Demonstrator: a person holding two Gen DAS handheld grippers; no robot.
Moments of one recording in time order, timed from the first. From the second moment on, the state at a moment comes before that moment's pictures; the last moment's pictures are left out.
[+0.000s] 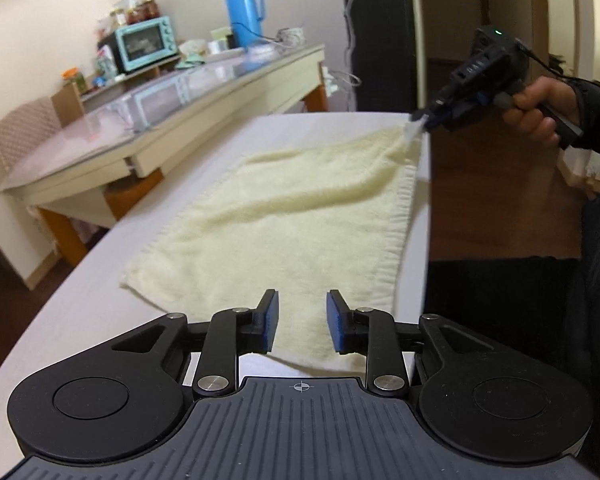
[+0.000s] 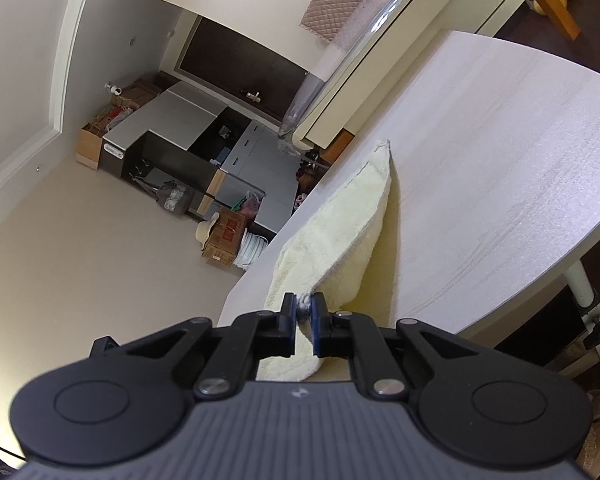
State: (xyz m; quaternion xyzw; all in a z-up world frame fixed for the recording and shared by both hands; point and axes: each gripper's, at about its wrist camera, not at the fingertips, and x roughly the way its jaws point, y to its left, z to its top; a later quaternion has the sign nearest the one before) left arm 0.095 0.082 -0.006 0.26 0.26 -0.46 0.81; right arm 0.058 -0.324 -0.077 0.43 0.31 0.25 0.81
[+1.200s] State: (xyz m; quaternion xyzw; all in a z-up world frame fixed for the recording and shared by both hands) left arm 0.092 0.100 -0.025 0.14 0.31 -0.31 0.89; right arm 0.261 -0.126 -0.038 0.36 0.39 0.30 0.79
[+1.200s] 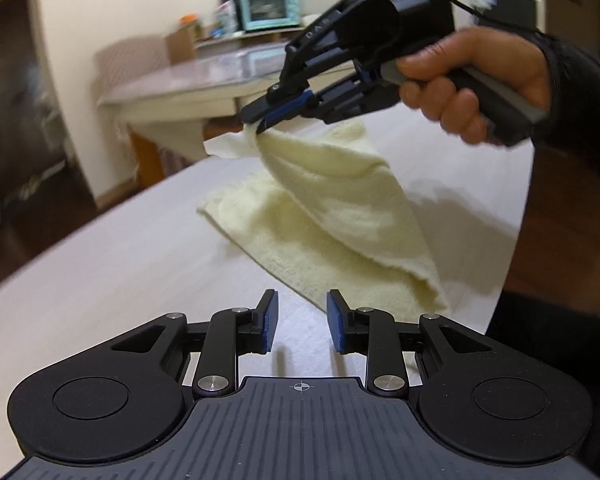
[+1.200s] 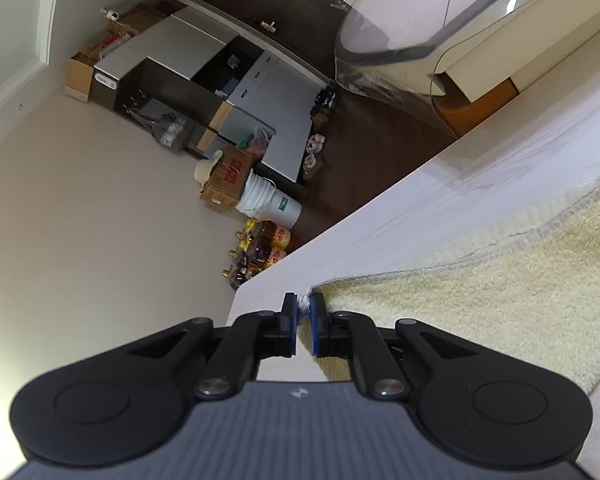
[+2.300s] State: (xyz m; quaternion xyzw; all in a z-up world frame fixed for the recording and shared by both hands) left arm 0.119 0.119 -0.023 0.03 0.35 -0.21 0.91; right arm 0.268 -0.091 -0.029 0.30 0.43 0.27 0.81
